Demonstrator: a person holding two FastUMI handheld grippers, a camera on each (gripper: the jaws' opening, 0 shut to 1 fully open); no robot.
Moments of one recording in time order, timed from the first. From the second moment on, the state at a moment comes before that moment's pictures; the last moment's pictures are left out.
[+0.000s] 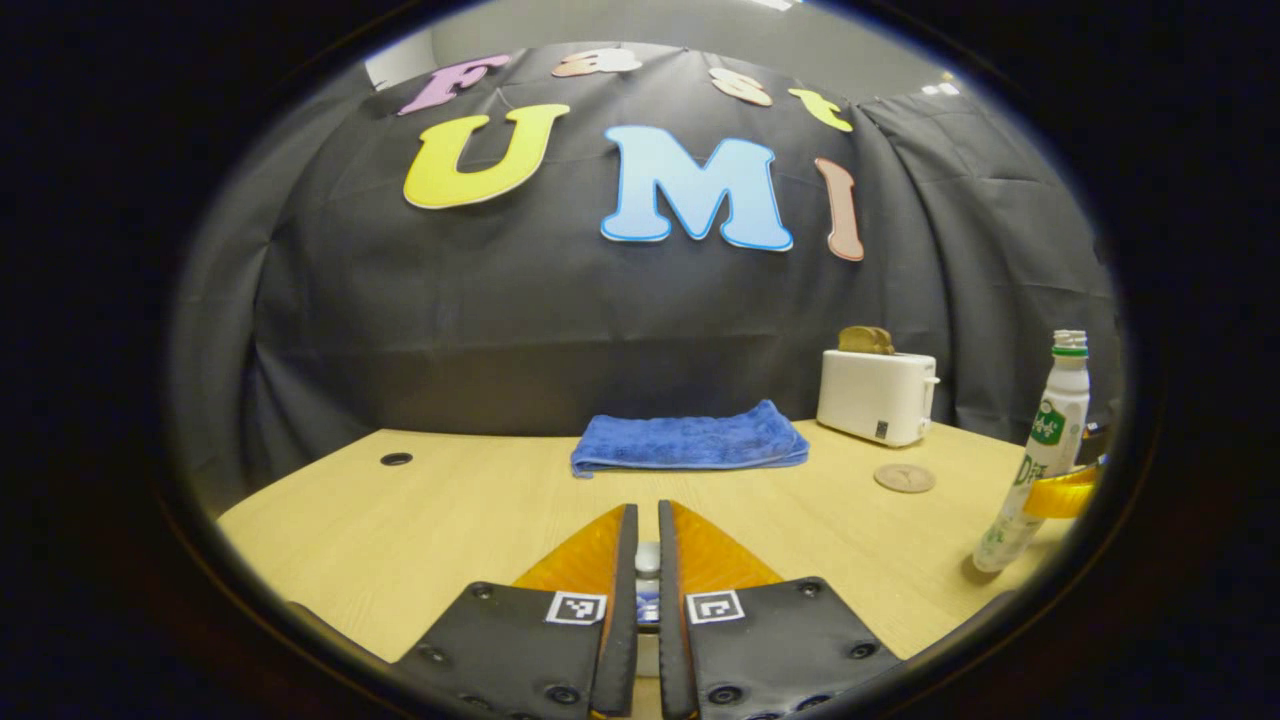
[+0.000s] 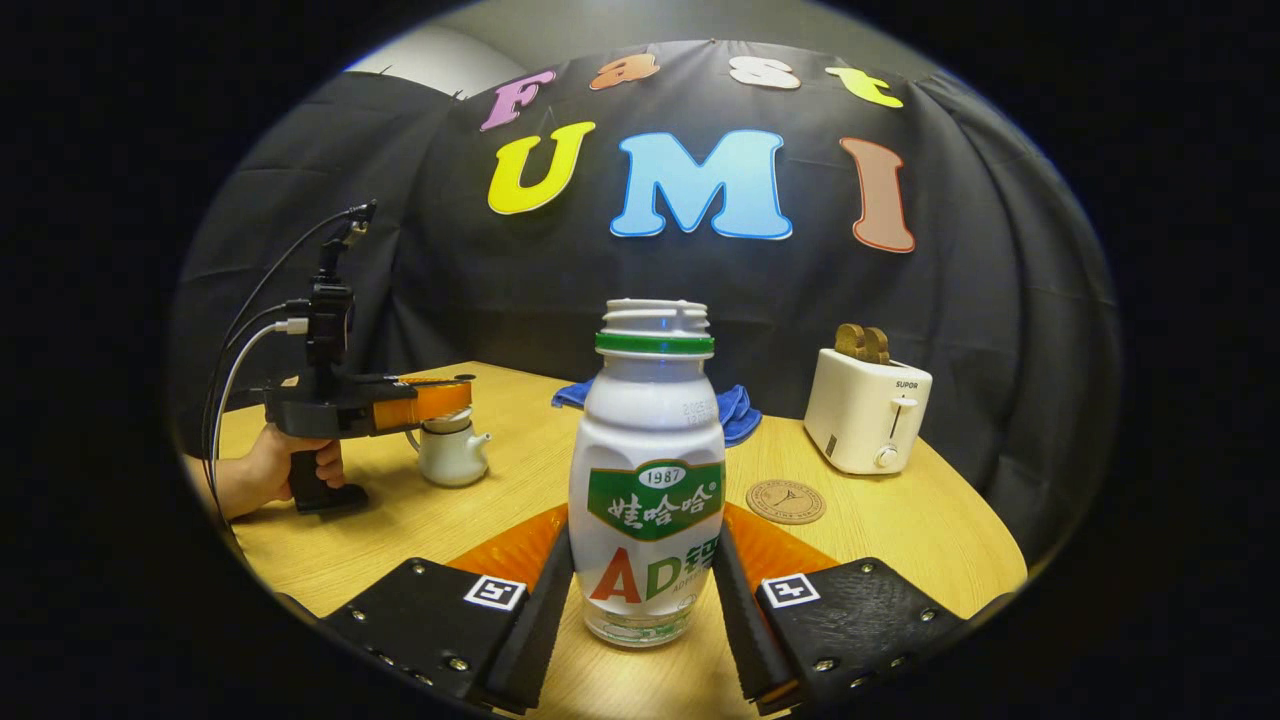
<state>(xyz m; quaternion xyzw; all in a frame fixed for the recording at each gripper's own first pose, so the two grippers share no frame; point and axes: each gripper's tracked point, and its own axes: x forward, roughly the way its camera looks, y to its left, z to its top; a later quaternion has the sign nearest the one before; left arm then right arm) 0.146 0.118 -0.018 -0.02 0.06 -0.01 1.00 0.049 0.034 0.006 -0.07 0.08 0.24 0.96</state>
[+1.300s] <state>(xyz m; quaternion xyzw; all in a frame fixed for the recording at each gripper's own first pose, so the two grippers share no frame) 0.123 0.144 0.012 -0.05 0.00 -0.01 1.00 0.085 0.028 0.048 -0.05 0.05 0.19 0.98</state>
